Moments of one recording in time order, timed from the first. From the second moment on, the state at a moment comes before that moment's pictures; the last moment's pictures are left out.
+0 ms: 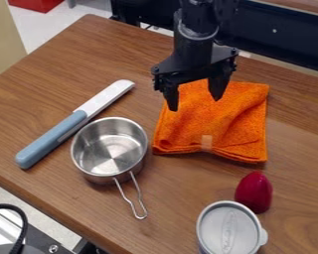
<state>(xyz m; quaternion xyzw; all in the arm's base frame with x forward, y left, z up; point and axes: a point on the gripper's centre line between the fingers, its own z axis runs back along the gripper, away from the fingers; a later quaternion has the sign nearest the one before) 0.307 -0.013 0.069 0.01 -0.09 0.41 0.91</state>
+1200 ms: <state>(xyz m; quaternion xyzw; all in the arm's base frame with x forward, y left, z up) 0.349 -0.039 0.037 0.03 -0.15 0.32 0.94</state>
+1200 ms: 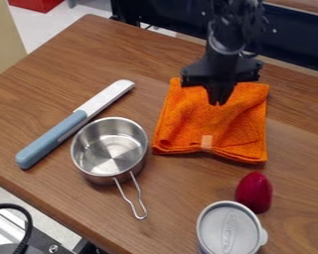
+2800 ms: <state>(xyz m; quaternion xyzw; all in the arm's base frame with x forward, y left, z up) 0.368 -0.005 0.005 0.11 -0.17 0.08 0.98</state>
